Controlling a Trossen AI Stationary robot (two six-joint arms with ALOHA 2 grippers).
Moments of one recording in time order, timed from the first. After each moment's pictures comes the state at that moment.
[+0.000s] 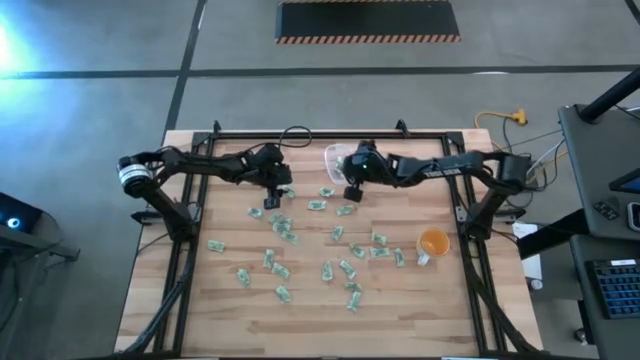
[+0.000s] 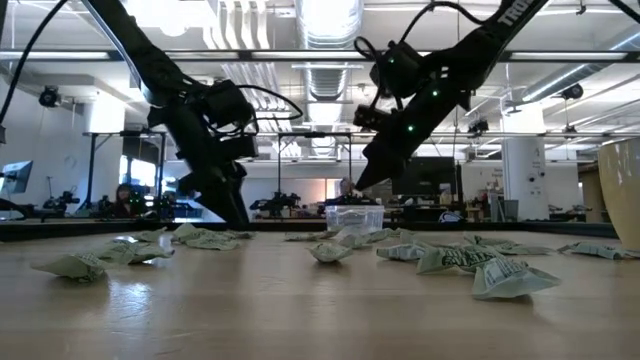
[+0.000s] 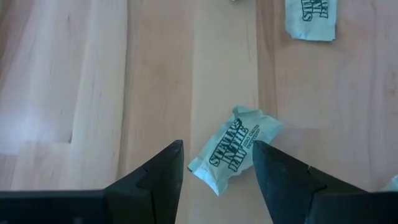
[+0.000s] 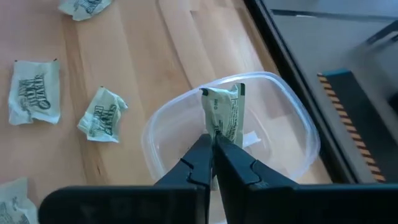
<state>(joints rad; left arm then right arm) 0.52 1.55 0.73 -0.13 0.13 0.50 -0.35 1.71 0.93 0.04 0.20 -0.22</state>
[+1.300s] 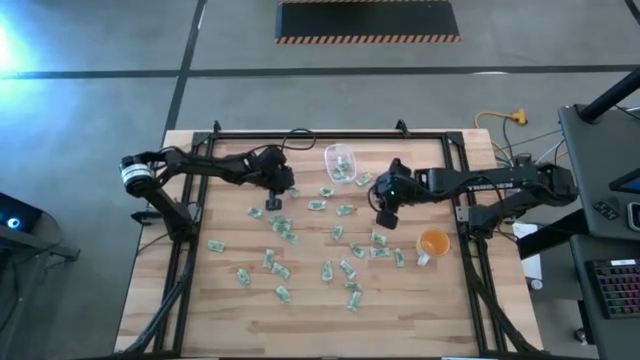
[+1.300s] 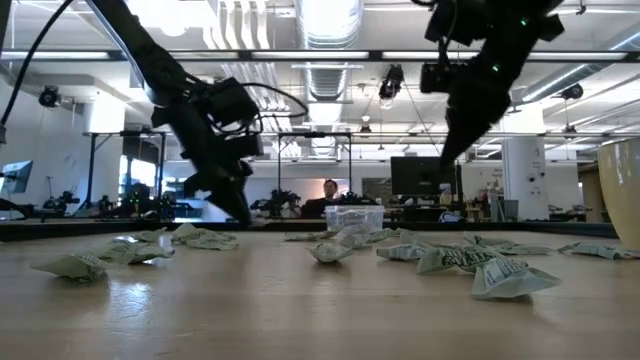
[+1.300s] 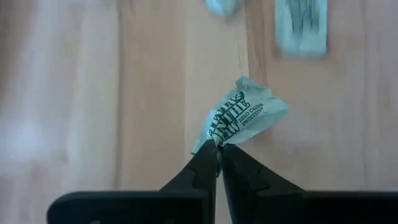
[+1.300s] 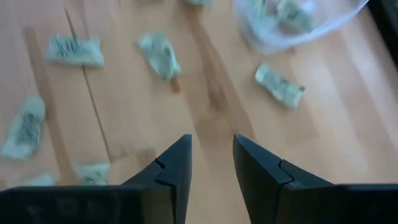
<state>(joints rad) 0.49 1.57 0.75 -0.09 0.11 0.51 -0.13 1.31 0.83 -0.58 0.21 0.15</state>
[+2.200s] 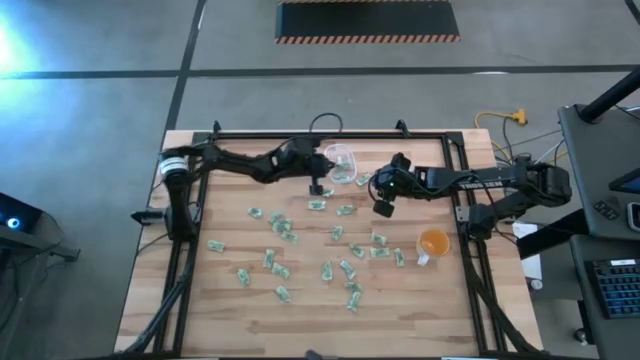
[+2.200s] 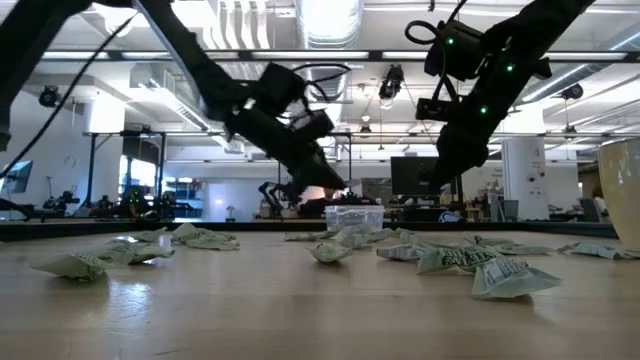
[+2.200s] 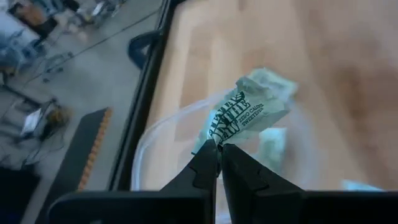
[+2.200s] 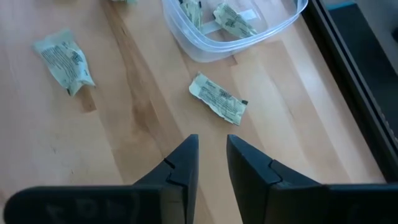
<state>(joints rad) 0.42 1.89 1.06 0.37 -0.02 0.59 -0.26 1.36 0.70 -0.30 0.32 -0.01</state>
